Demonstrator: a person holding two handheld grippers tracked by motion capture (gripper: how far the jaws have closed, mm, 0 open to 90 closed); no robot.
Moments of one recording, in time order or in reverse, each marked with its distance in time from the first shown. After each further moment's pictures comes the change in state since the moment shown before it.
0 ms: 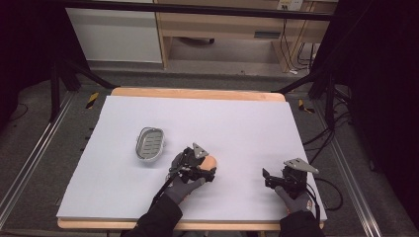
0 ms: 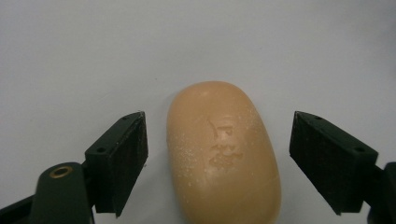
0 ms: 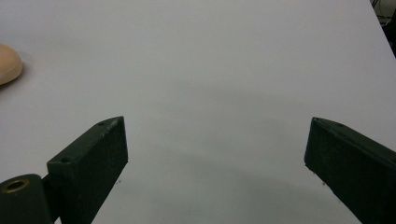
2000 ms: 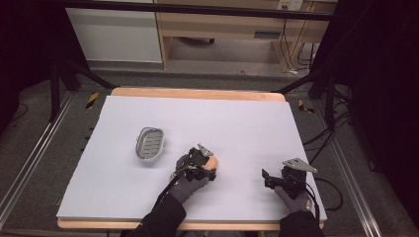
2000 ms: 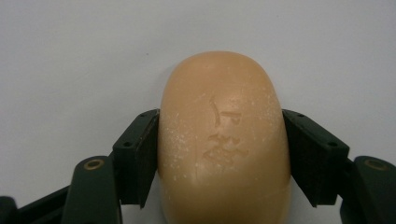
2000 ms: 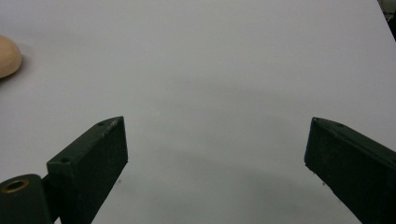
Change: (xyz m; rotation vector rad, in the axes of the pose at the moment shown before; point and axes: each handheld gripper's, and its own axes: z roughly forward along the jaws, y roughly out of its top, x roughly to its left) left arm -0.006 0.002 0.018 0.116 0.022 0.000; right arm 0.000 -0.001 0.003 0.015 -0.004 -0.009
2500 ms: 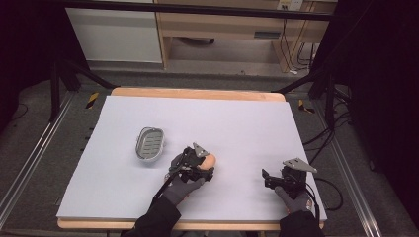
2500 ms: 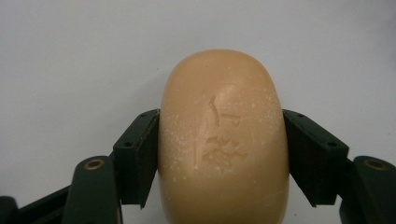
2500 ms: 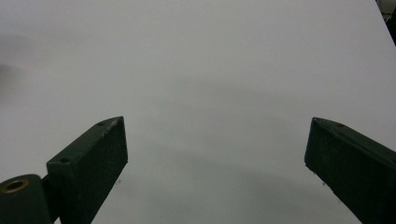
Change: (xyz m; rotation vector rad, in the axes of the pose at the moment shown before) left arm 0.004 0.000 -0.033 -0.068 -0.015 0.012; right arm 0.000 0.000 0.000 0.003 -0.006 -0.005
